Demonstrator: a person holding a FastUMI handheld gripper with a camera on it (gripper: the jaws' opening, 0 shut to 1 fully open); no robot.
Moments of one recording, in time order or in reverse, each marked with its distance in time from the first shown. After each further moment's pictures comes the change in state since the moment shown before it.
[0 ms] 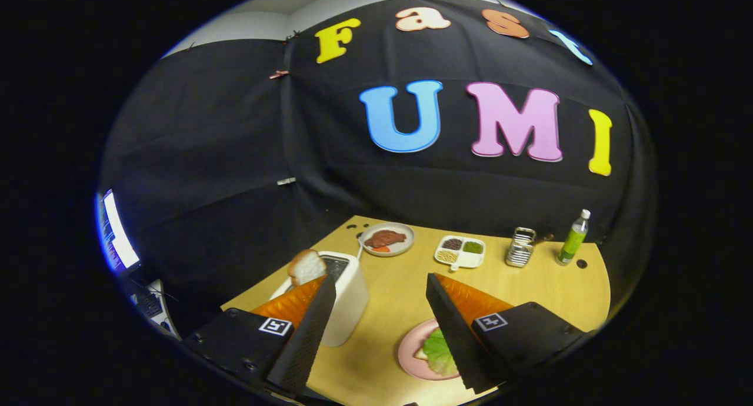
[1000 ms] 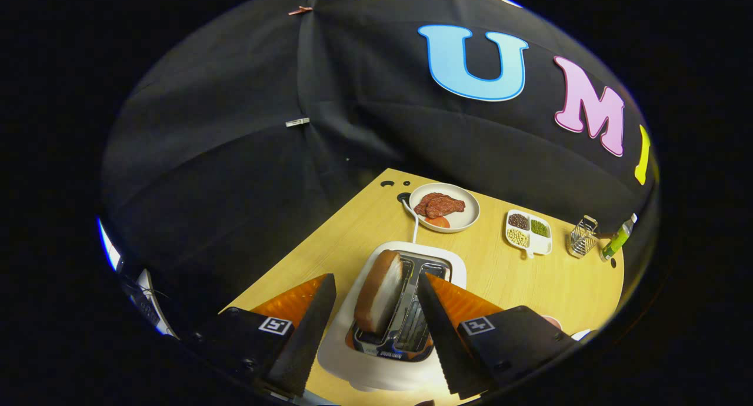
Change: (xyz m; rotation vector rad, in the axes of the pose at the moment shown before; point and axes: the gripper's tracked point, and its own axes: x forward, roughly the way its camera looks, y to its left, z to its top) arm 0.193 0.106 -0.076 -0.023 0.320 -0.102
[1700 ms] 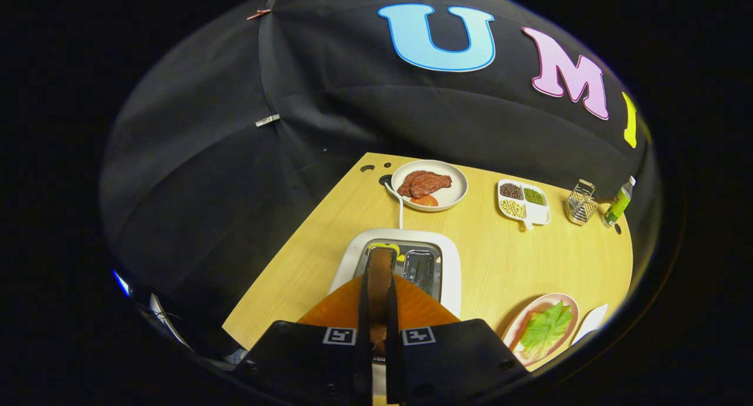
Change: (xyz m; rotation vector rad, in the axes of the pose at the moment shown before) arm 0.008 -0.011 -0.016 0.122 0.056 -0.017
